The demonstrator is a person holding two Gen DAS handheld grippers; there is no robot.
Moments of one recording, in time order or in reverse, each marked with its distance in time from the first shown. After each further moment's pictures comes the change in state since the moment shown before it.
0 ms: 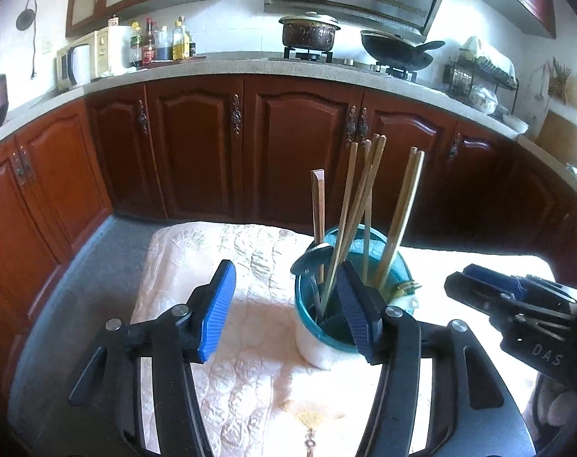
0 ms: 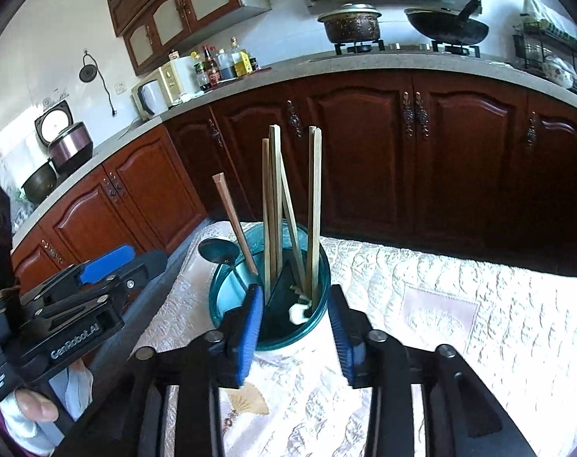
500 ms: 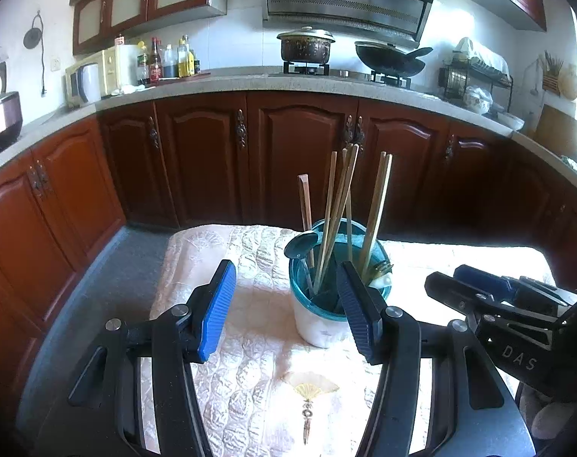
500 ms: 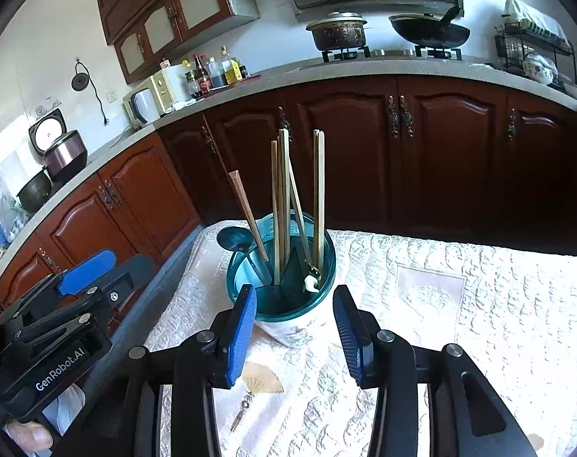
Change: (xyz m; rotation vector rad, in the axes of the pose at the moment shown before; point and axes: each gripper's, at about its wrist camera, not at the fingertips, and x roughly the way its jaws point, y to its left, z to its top) left arm -0.054 -0.015 -0.013 0.032 -0.043 0.038; right arm -0.035 0.020 -0.016 0.030 -0.023 -0.050
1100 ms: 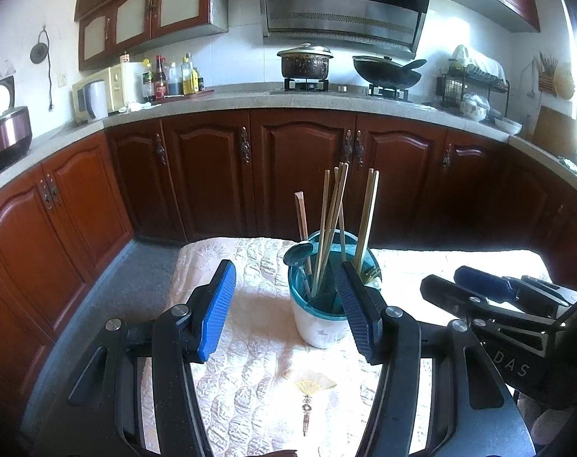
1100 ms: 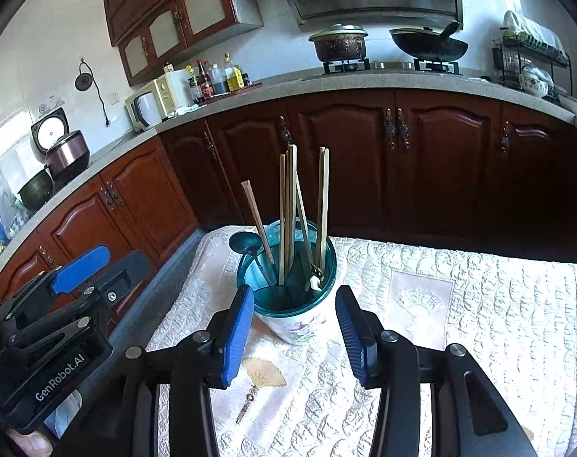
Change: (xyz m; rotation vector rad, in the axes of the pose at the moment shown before) left arm -0.032 -0.007 0.000 0.017 -0.051 0.023; right arm -0.024 0.011 0.000 -0.020 -0.028 -0.018
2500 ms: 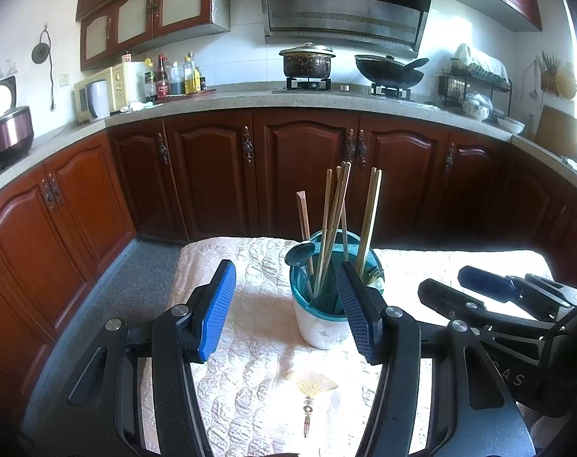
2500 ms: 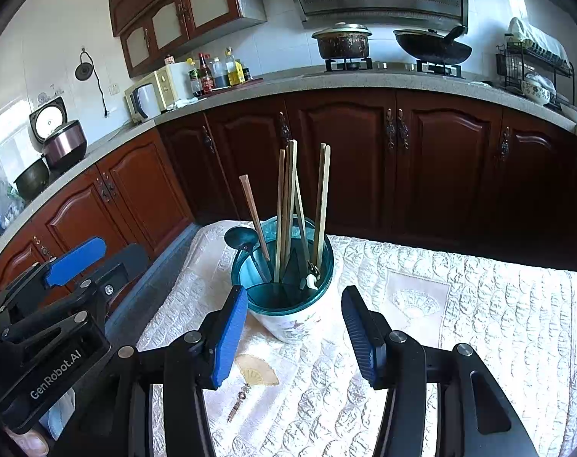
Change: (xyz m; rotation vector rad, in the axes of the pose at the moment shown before) left arm 0.000 -0.001 -0.002 -0.005 0.000 0.014; right arm 0.005 0.002 -0.001 -0.031 0.017 -0.018
